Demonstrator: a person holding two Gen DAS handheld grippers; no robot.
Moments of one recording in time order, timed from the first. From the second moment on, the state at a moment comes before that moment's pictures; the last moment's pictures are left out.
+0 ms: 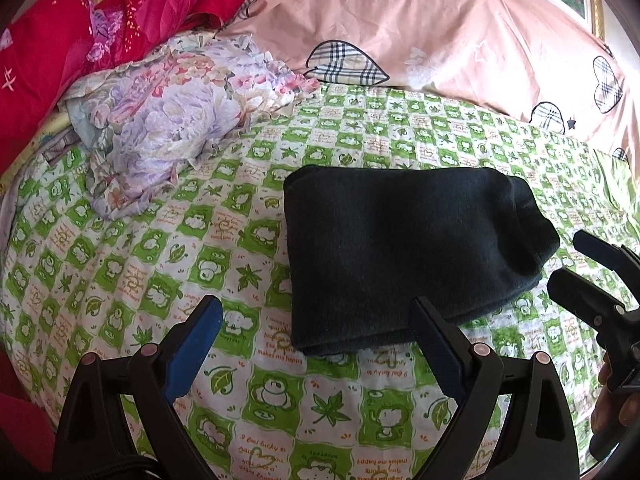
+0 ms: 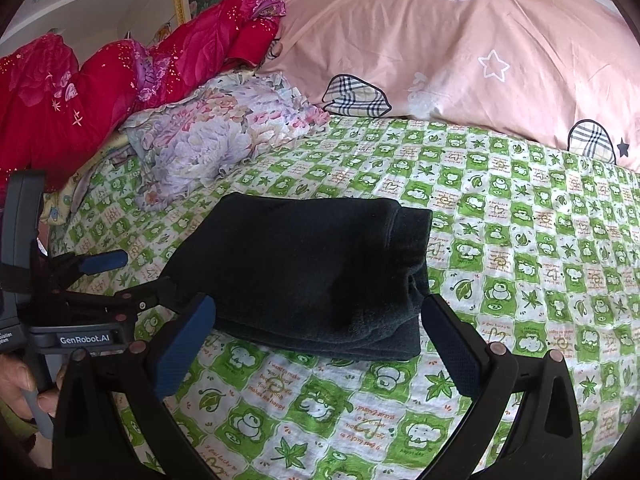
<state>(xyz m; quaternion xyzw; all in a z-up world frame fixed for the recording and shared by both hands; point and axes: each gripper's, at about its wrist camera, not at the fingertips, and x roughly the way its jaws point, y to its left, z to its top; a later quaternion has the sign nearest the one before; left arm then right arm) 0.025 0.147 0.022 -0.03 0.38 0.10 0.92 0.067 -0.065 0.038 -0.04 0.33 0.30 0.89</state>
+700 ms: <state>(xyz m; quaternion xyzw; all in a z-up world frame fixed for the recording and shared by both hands) 0.036 0.147 0.022 -0.03 0.39 0.13 0.91 0.076 -0.069 0.033 -0.04 0.34 0.30 0.89</state>
